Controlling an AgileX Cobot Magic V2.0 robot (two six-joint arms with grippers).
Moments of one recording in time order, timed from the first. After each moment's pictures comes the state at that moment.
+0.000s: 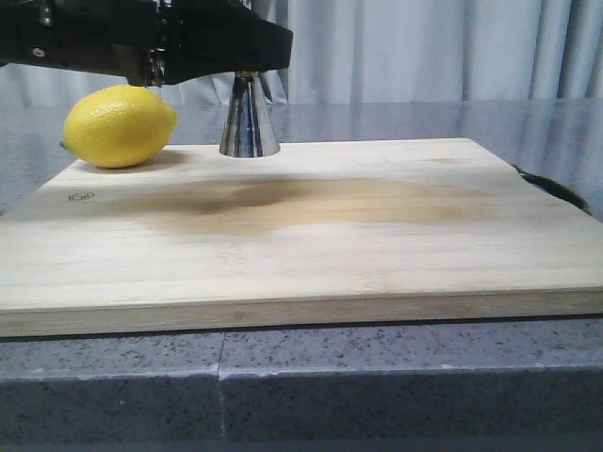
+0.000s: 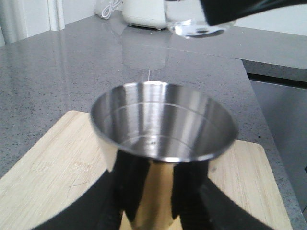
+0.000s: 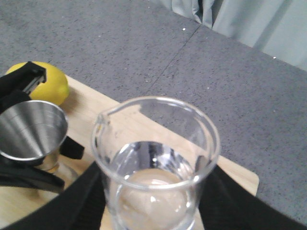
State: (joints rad) left arm -0.31 1.70 -0.97 -1.77 1.16 2.16; right arm 0.72 1.26 -1.20 -0.49 0.61 0.31
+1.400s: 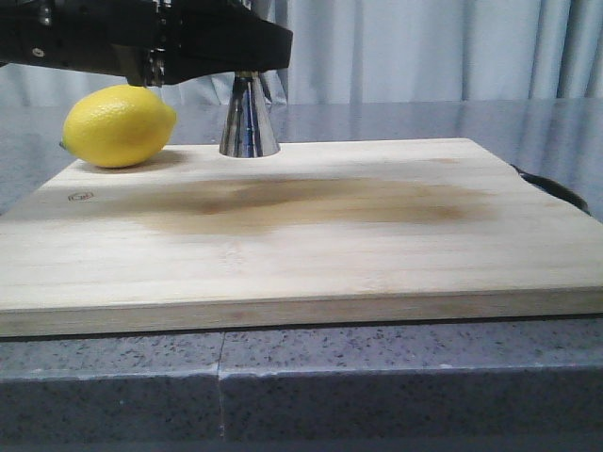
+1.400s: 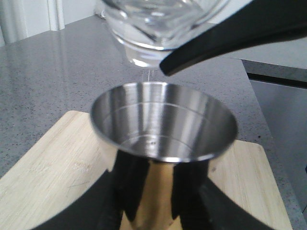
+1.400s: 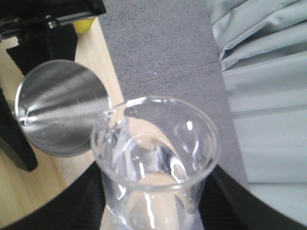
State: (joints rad) left arm -0.31 1.70 -0.97 -1.77 1.16 2.16; right arm 0.85 1.49 -1.44 -0.62 0.81 -0.38
